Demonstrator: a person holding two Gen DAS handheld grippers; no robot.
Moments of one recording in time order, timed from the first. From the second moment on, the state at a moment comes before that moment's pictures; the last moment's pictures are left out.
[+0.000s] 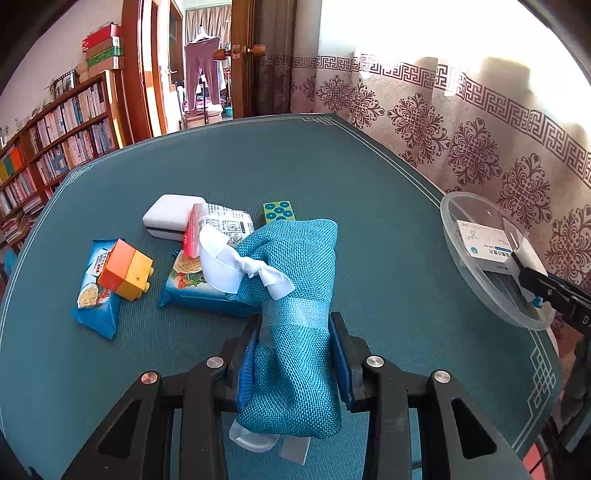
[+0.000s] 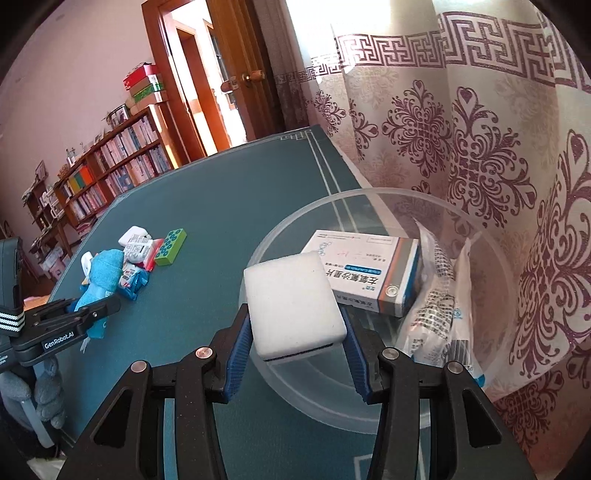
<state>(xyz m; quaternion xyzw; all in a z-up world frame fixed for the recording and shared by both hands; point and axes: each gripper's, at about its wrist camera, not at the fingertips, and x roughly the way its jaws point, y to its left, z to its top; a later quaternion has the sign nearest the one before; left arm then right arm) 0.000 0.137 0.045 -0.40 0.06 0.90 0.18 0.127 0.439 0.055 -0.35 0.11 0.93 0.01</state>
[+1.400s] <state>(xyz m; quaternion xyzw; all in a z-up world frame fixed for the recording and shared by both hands) 0.016 0.234 0.072 -0.37 0.11 0.87 0.29 0.136 0.437 0.029 -0.42 0.08 0.91 0.01</state>
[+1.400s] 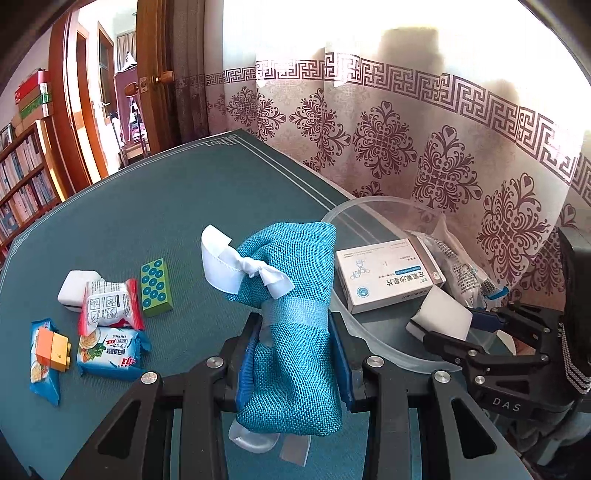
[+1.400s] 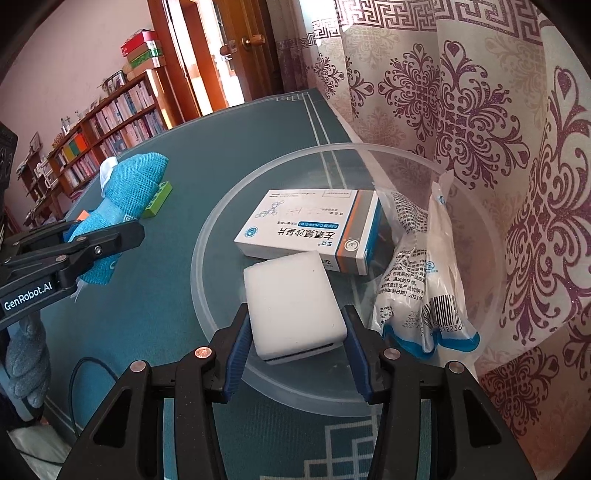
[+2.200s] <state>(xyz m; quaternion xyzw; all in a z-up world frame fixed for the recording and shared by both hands) -0.007 0.321 0.080 -0.36 0.13 0.83 0.39 0.156 0.438 0.060 -0.35 0.08 0.93 0.03</state>
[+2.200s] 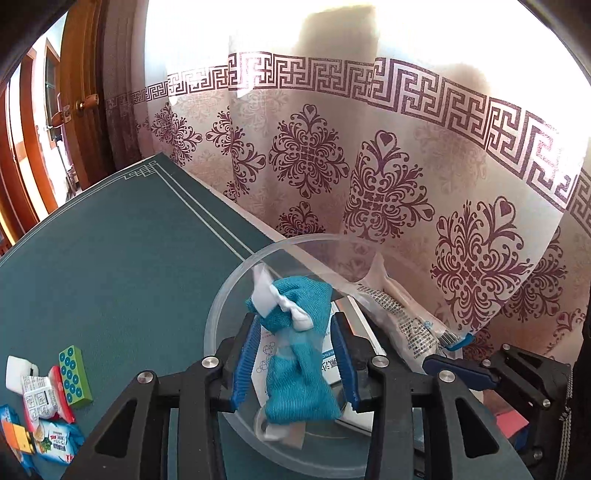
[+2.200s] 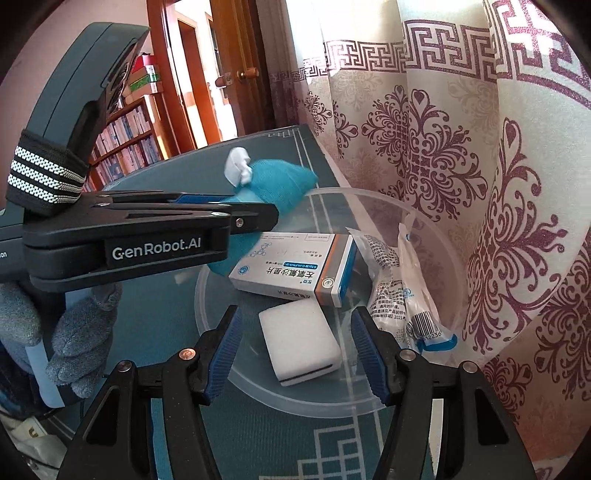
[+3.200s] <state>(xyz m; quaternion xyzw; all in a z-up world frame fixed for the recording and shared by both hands) 0.002 0.259 0.083 -0.33 0.09 0.89 0.31 0.153 0.442 0.057 -0.34 0.09 0.93 0.04</state>
